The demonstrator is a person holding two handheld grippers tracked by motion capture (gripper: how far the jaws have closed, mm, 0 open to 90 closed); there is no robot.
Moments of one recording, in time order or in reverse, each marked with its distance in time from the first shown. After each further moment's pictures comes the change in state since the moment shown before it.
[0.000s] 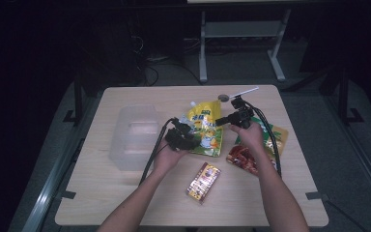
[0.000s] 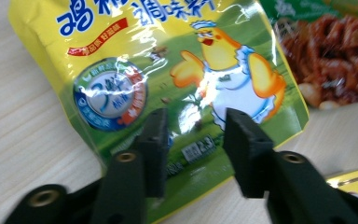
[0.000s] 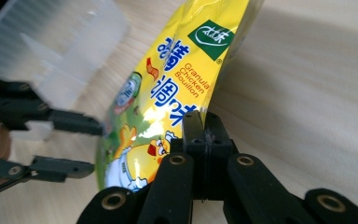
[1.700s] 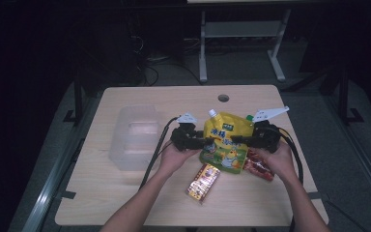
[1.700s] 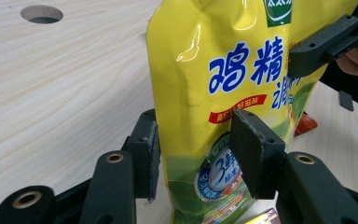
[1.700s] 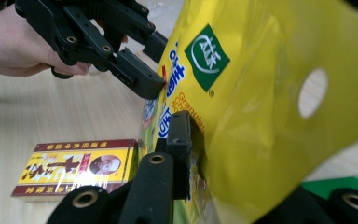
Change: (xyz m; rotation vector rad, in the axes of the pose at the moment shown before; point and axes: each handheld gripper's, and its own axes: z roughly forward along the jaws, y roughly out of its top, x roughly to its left) left arm -0.019 0.009 -0.003 -0.191 -0.207 0.009; right arm 0.046 -0.078 -0.078 -0.126 -0.022 -0.381
